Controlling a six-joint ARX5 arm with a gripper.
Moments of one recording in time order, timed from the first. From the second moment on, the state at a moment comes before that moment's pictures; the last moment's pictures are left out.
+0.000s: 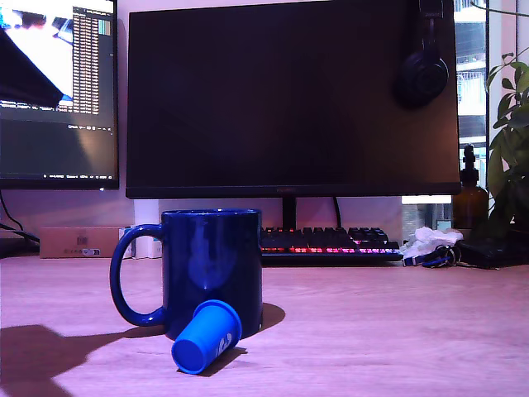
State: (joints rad) arm -0.50 0.55 0.45 -0.32 0.29 -0.08
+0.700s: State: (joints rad) arm -0.63 0.25 0.33 -0.43 0.15 -0.22
